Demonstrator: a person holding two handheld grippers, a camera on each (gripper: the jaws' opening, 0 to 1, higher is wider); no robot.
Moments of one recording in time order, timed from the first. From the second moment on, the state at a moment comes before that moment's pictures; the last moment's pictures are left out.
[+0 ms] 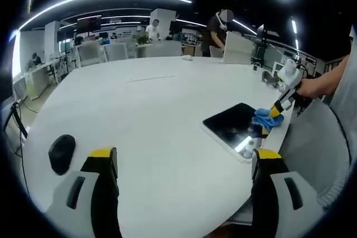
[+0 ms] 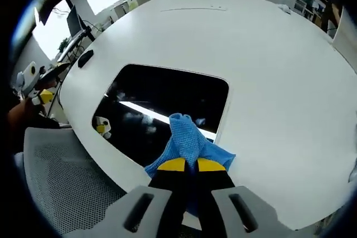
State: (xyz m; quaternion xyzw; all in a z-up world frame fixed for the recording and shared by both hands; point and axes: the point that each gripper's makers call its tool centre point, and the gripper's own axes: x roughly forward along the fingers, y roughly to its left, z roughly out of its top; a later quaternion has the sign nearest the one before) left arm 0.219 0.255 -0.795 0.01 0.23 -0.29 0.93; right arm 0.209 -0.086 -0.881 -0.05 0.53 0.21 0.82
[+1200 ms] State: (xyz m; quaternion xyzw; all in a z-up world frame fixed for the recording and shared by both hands) left arm 0.213 0.243 -0.800 0.02 0.25 -0.31 0.92; right arm 0.197 -0.075 -0.880 -0.02 0.54 0.21 0.82
